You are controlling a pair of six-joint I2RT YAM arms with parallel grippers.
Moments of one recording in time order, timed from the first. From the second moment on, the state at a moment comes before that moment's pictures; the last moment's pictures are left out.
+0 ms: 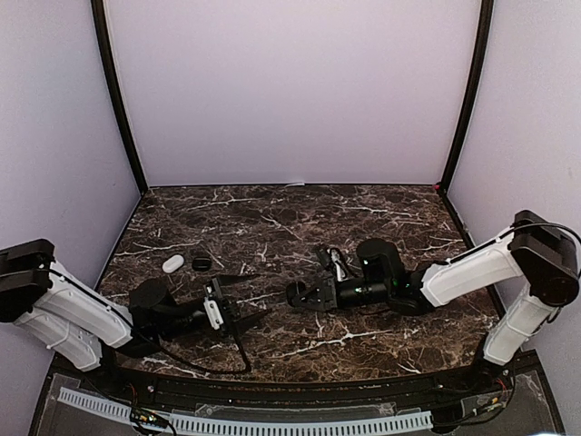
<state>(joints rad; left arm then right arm) -1.15 1.46 0.22 1.31 0.02 0.73 0.95 1.66 0.65 0.57 -0.51 0.92</state>
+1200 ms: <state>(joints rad) -0.73 1.51 0.37 1.14 0.86 -0.20 1.02 1.61 0.69 0.62 -0.56 -0.13</state>
